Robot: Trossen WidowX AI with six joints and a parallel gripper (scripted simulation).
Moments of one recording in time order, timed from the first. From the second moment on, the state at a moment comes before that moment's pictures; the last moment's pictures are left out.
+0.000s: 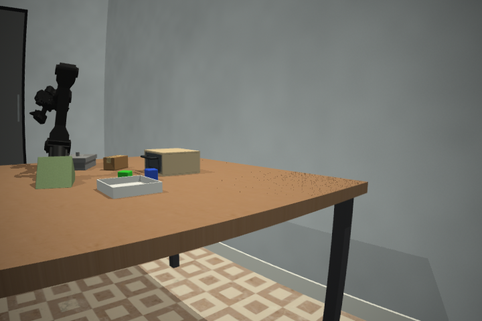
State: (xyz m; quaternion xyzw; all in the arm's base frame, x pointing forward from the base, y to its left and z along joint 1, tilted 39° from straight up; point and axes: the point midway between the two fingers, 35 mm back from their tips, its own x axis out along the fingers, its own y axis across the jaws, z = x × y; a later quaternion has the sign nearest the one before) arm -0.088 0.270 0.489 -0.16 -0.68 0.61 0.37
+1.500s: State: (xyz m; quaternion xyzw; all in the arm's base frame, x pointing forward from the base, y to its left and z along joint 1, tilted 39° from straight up) arm 0.103 0.318 0.431 -0.37 -0.32 0.65 0.58
